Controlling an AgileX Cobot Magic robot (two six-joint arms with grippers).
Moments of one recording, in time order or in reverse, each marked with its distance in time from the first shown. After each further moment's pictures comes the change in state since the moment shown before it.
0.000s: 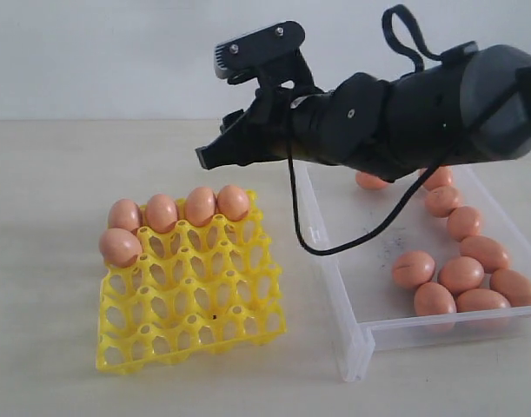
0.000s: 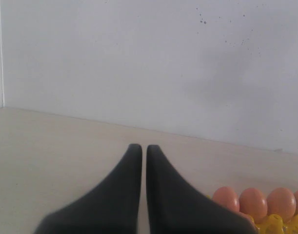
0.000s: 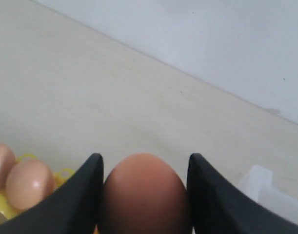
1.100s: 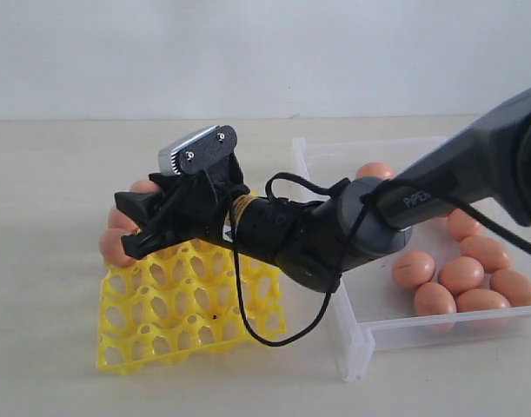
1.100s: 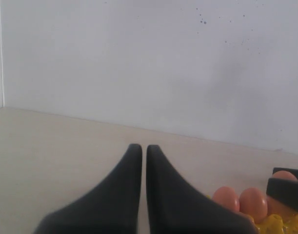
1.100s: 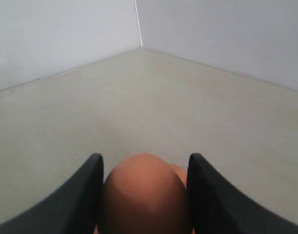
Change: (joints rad) left arm 0.000 0.000 0.000 0.000 0.000 0.000; right arm 0.059 0.354 0.004 -1.049 -0.673 1.053
